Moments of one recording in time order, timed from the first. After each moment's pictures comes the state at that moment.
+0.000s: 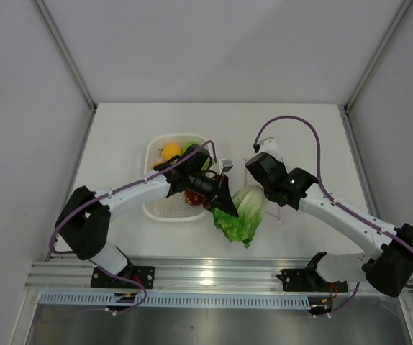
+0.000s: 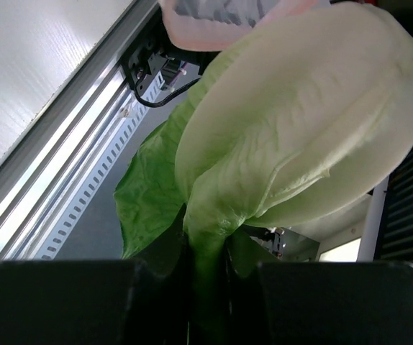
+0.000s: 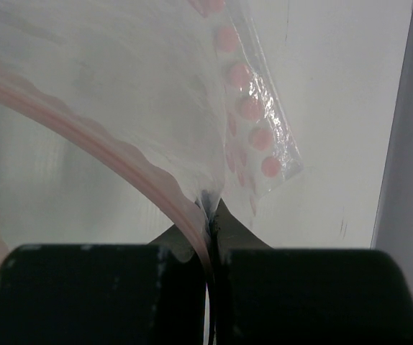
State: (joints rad) left arm -0.75 1.55 1.06 -0.31 0.99 -0.97; right arm 0.80 1.27 1.11 -0.82 0.69 0.28
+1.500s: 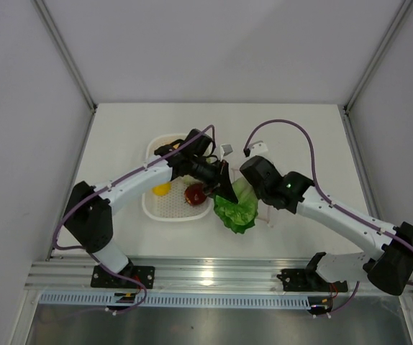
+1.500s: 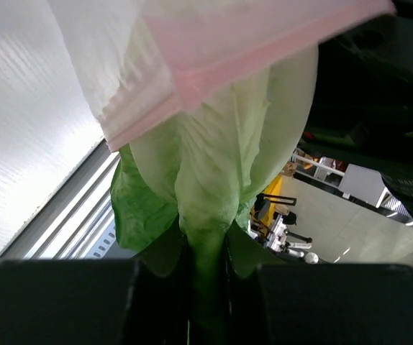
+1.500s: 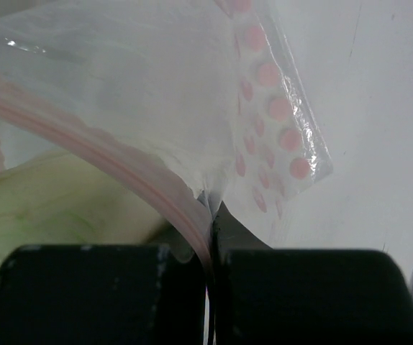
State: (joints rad) left arm -0.71 1.62 1.31 -0.60 0.85 -0.76; right arm 0.87 1.26 1.11 -0.78 0.58 0.29
